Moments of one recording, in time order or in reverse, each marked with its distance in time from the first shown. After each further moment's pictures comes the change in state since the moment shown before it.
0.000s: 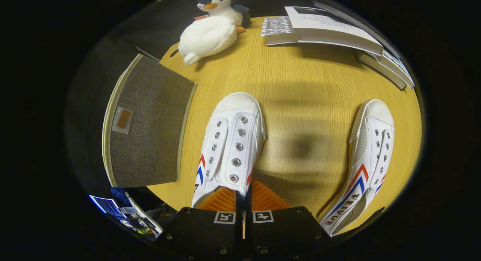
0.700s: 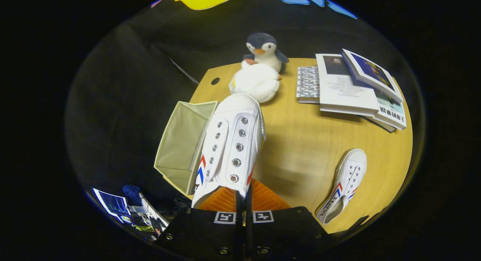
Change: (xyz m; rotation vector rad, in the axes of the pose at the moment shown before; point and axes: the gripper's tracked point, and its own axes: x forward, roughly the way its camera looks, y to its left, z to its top) arm -0.139 0.112 0.065 -0.165 -0.186 0.110
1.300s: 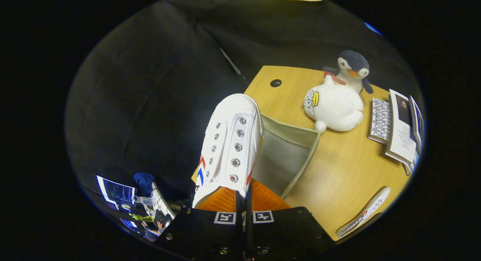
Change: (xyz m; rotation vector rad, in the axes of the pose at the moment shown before) arm 0.087 0.155 0.041 -0.176 0.120 0.154
